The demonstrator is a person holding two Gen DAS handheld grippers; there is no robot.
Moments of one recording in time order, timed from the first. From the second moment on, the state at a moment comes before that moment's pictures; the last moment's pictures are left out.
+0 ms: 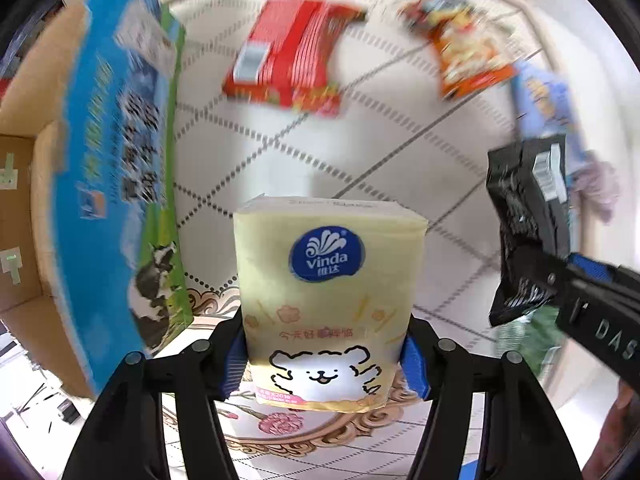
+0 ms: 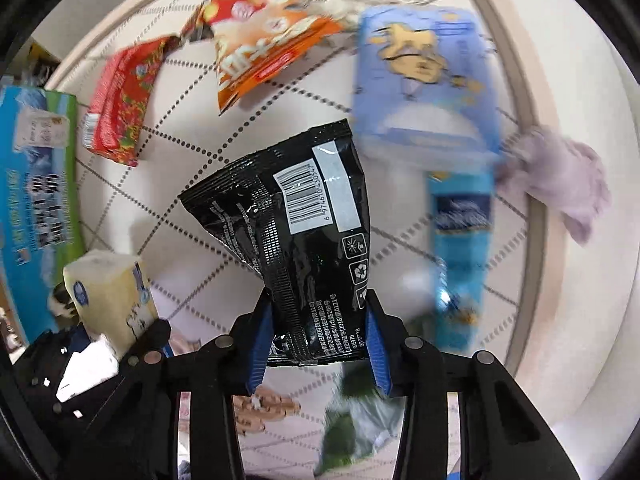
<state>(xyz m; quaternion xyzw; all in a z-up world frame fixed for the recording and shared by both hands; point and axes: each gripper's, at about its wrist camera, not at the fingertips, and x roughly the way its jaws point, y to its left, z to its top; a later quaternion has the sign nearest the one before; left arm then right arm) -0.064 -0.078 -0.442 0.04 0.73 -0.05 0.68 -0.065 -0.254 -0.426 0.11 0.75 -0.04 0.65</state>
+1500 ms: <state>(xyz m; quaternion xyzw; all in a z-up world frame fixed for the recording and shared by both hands) 0.105 0.206 -0.368 -0.06 0.76 -0.10 0.64 0.070 0.065 -0.378 0.15 0.71 0.02 0.69</state>
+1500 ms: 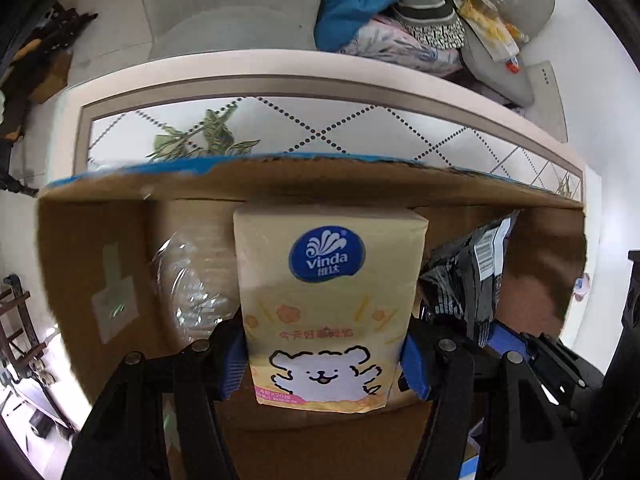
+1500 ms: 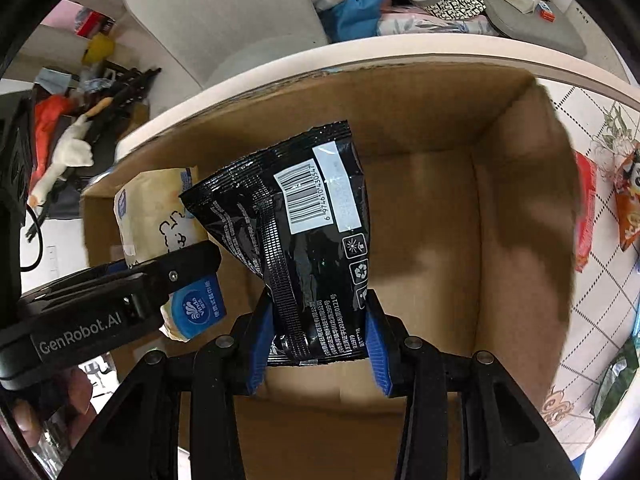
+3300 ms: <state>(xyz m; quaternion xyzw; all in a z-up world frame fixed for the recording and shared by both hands) -0.100 0.221 -0.138 -0.02 0.58 -0.02 0.81 -0.143 0.047 -0.172 0.07 0.59 0.05 0.80</state>
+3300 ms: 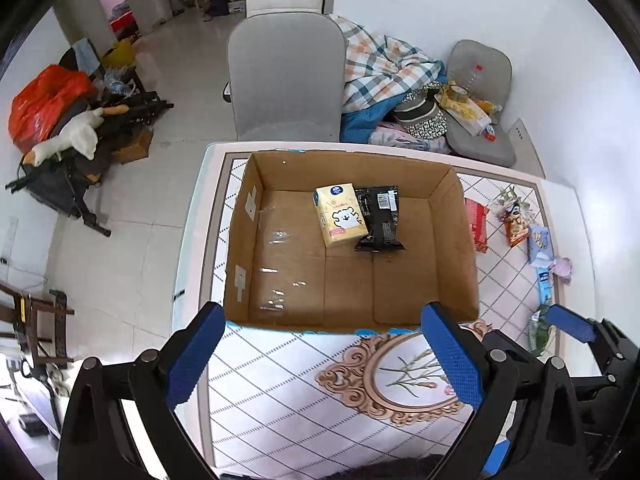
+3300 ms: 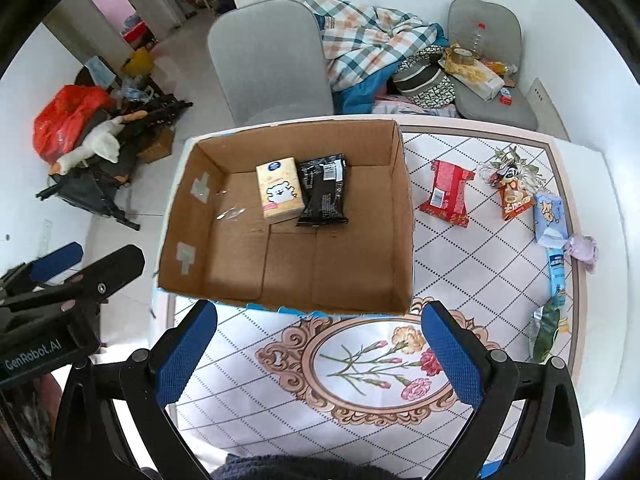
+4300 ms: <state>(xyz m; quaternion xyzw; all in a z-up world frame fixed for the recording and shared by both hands) 0.060 -0.111 -0.346 0.12 0.72 -0.14 0.67 -0.029 -0.341 -0.316 0.19 0.68 -0.12 0.70</state>
